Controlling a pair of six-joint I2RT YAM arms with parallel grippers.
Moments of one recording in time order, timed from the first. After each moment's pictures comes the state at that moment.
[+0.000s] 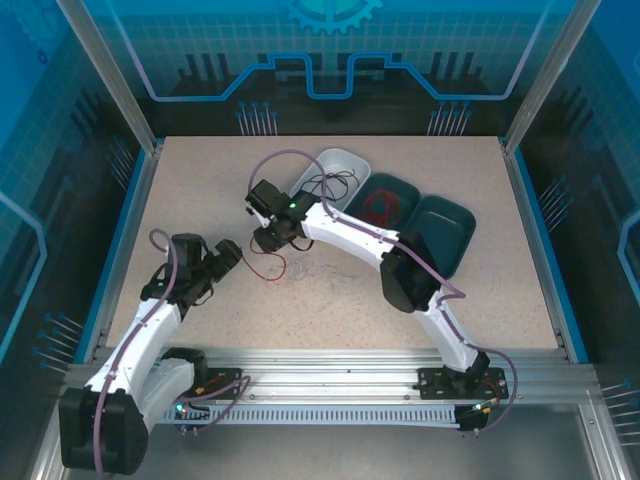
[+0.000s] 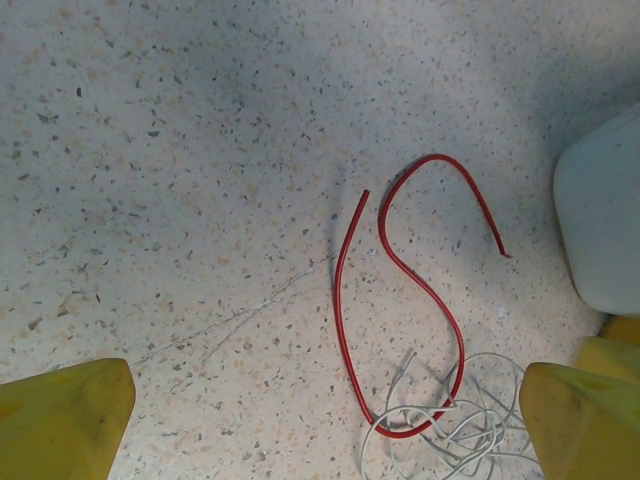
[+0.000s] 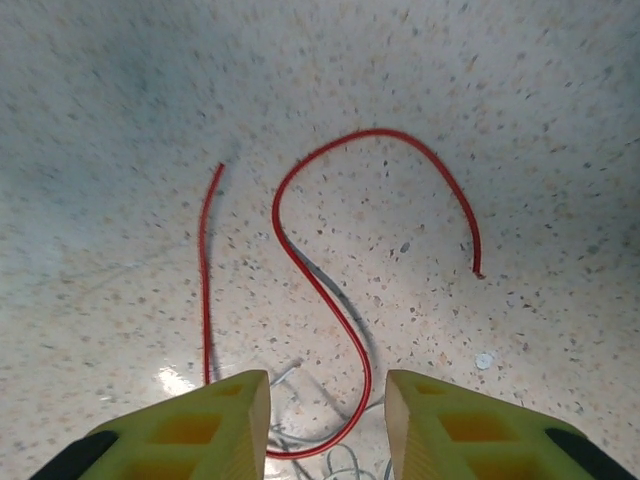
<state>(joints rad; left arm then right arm) -0.03 0.89 0.50 -0.44 0.06 -0.85 0.92 2.32 2.12 -0.90 0.04 0.21</state>
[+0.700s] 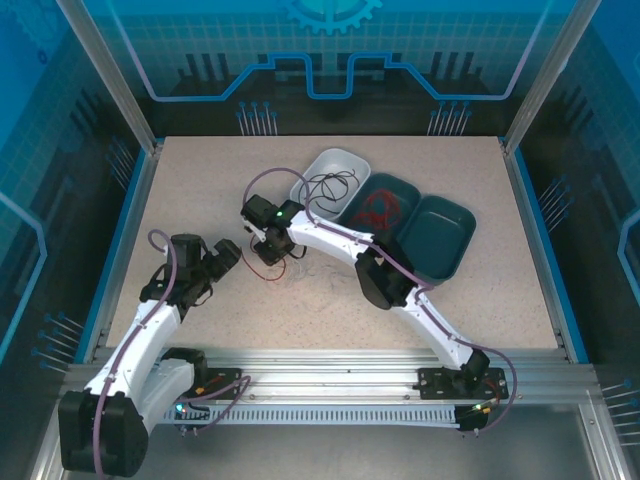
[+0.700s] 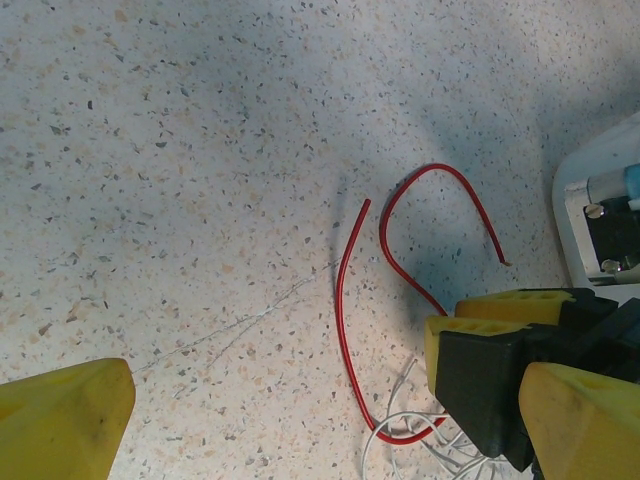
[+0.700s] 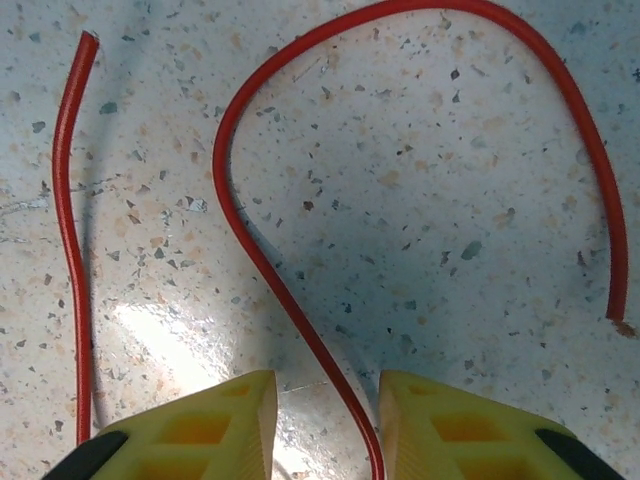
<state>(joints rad) -0.03 0.88 0.50 -0.44 0.05 -0.85 0.92 2.53 2.28 -0.99 0.02 0.14</state>
